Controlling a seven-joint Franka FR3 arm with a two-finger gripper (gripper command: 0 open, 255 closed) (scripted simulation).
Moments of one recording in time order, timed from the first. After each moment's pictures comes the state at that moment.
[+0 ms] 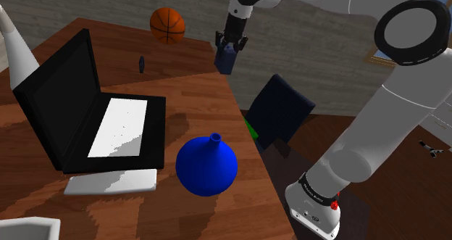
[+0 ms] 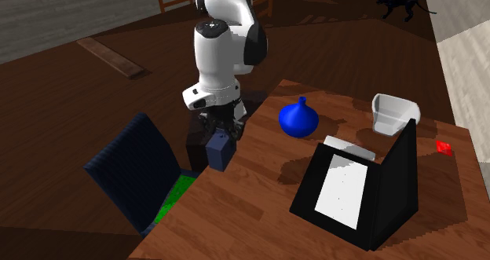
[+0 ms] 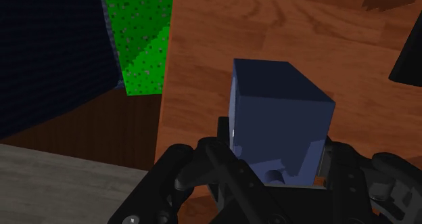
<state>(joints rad) -0.06 0.06 0.02 -1.77 0.00 1.84 0.37</state>
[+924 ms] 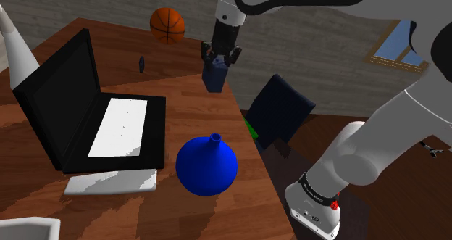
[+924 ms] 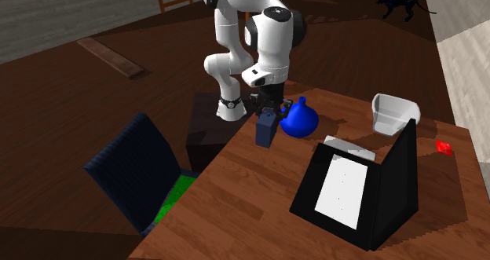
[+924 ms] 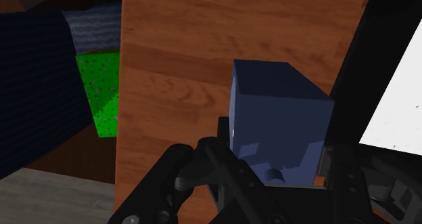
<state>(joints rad) 0.07 -0.16 0.17 -2.02 0.03 1.87 0.65</state>
